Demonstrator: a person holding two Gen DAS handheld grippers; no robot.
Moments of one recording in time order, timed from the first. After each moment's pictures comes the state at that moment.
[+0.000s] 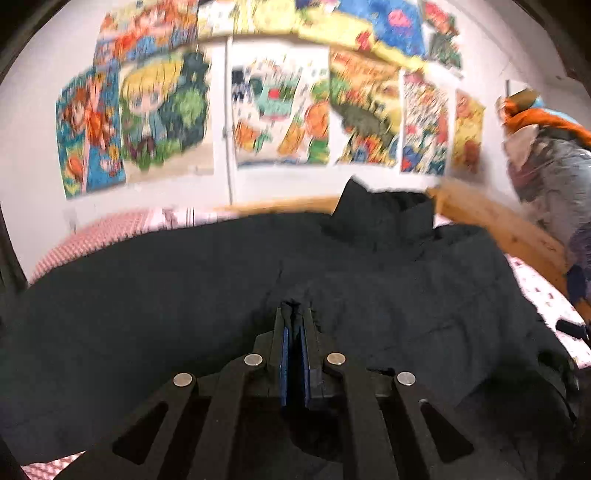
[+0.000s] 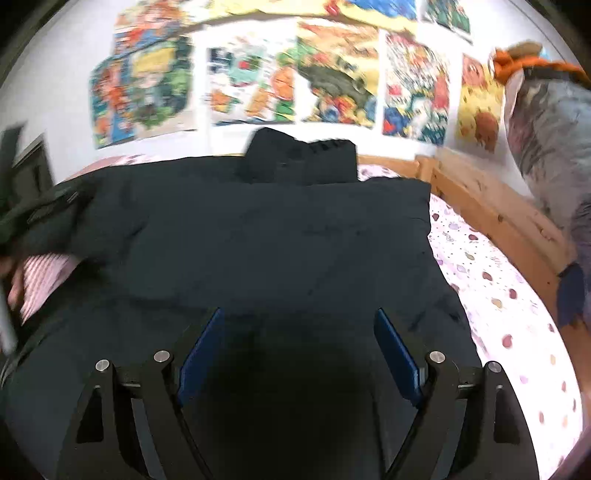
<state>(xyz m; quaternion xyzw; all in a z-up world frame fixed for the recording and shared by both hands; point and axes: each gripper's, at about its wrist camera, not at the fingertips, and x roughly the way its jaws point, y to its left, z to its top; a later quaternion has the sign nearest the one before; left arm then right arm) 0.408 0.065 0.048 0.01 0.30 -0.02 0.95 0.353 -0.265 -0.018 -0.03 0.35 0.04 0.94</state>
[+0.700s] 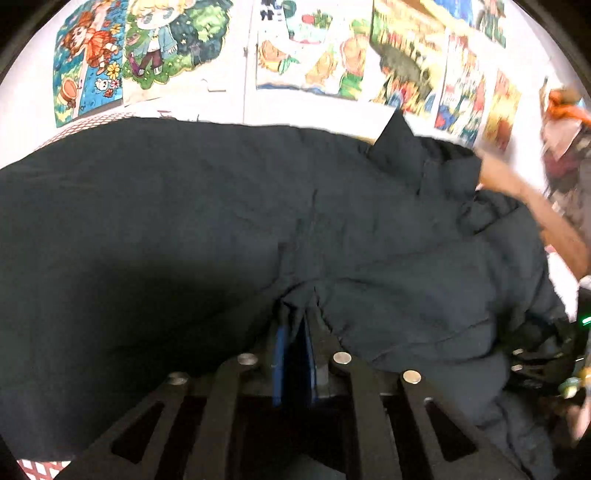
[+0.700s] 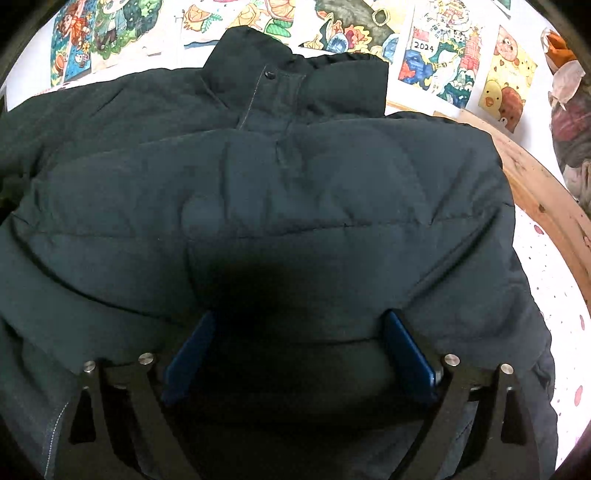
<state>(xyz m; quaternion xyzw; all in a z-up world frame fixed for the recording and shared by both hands) 0.446 0.090 -0.017 -0.05 0.37 -0.02 0.93 0.455 -0.226 -0.117 -0.10 0.41 0.01 0.91</state>
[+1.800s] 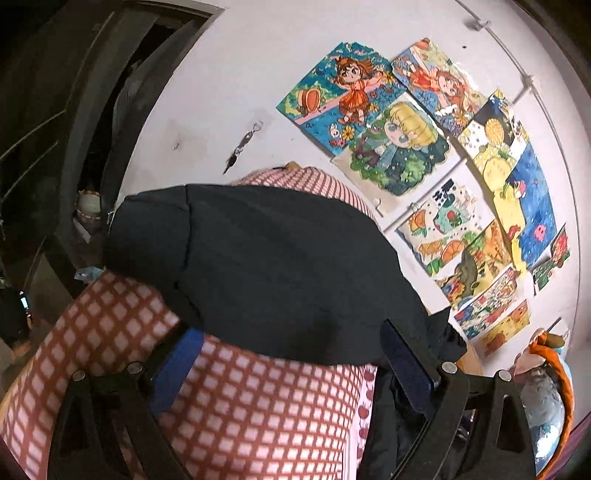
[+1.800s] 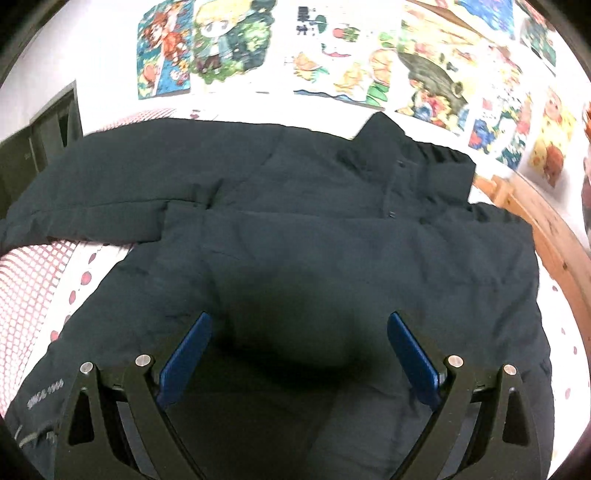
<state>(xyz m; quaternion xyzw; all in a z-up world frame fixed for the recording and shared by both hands) 0.230 0.331 -0.003 -0.38 0.21 0.11 0.89 0.382 -0.087 -0.043 -0.13 0.37 0.11 0.91</state>
